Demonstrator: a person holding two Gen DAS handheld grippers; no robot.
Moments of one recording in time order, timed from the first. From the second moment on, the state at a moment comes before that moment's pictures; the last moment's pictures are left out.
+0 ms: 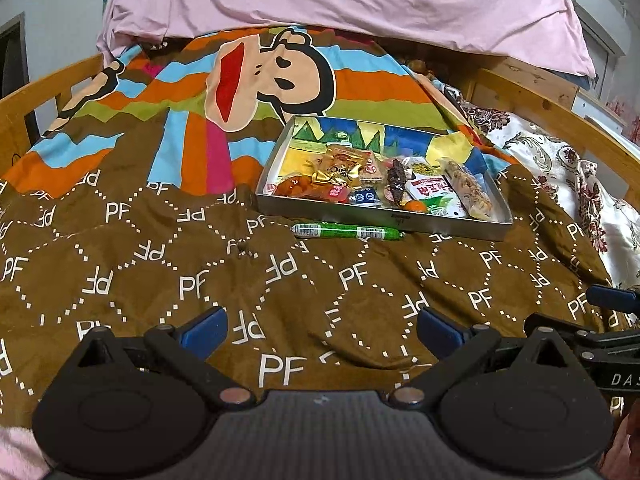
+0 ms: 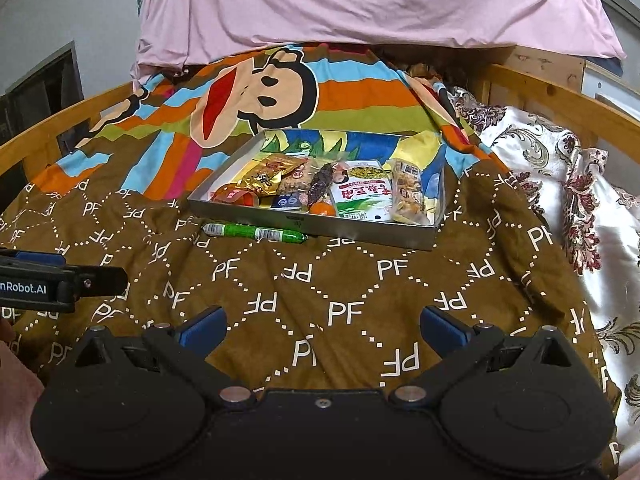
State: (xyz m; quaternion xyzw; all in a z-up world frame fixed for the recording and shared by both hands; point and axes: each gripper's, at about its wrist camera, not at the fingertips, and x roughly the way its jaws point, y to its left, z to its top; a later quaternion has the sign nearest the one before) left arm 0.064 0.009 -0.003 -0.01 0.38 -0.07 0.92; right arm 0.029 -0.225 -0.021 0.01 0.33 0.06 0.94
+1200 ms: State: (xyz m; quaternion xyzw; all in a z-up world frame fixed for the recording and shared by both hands) left arm 0.160 0.024 -0.045 -0.03 0.39 -0.12 0.91; right arm 0.212 -0.216 -0.072 0.02 0.41 0.24 0.88
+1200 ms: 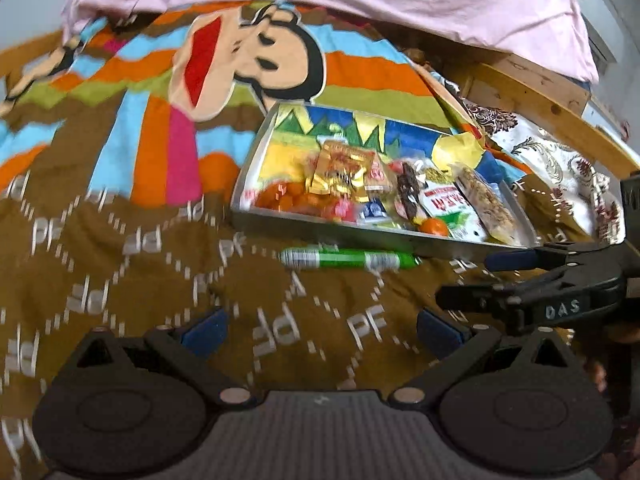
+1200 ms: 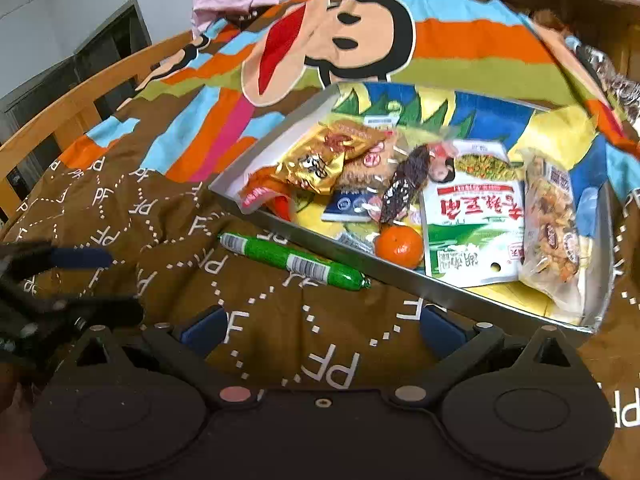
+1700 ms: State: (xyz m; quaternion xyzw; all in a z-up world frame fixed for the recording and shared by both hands) left arm 0.192 0.036 -0.053 -0.06 0.37 -0.12 0.92; right arm 0.220 -0.198 -0.082 -0.01 0.41 0.34 0.85
